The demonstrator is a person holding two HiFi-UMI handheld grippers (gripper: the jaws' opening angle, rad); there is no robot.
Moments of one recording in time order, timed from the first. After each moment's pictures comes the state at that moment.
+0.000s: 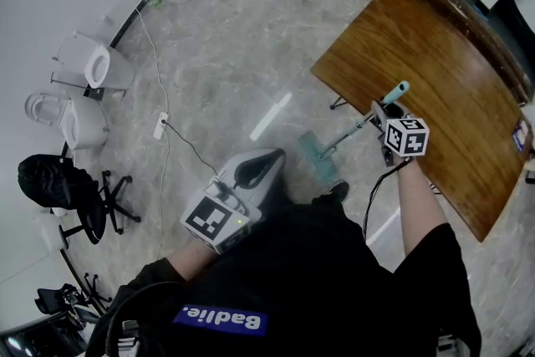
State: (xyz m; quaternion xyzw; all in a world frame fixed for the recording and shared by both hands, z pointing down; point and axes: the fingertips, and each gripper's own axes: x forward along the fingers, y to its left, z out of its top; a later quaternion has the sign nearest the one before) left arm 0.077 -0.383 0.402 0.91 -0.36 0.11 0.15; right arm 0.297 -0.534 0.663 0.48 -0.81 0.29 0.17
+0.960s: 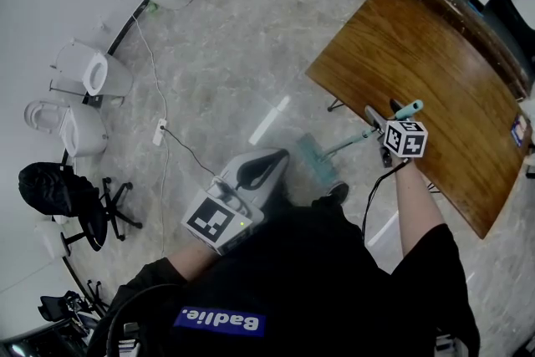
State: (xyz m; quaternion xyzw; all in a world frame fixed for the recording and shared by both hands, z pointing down) left arm 0.093 -0.388 0.395 0.92 -0.34 0.11 0.14; right arm 0.319 -0.534 0.678 0.51 -0.79 0.30 0.15
